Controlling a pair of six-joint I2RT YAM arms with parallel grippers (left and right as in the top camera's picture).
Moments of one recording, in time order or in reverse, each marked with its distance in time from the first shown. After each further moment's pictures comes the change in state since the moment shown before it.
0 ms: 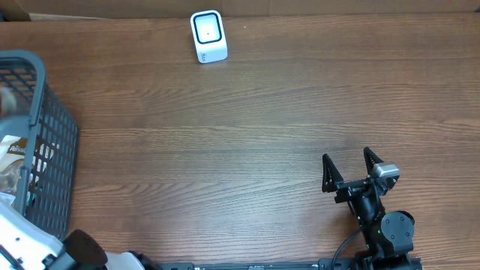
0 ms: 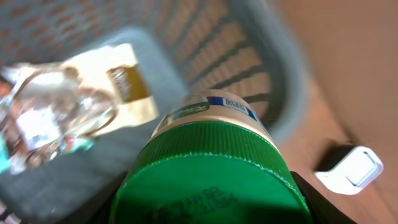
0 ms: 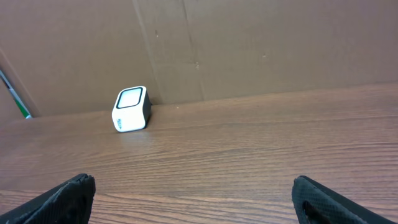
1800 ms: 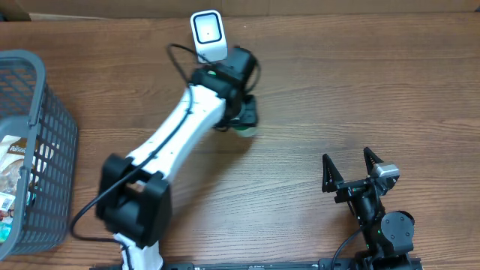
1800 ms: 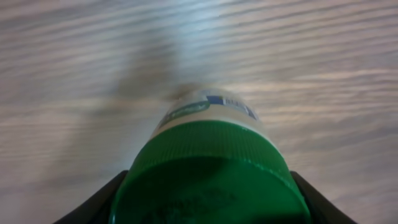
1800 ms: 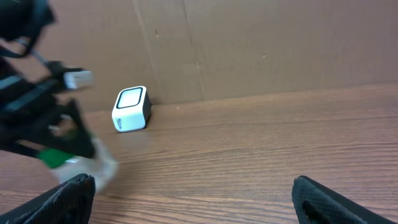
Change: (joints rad) left arm -1.266 0.328 -0.510 0.470 -0.112 -0.147; right arm 0.000 0.000 0.000 0.000 0.000 0.000
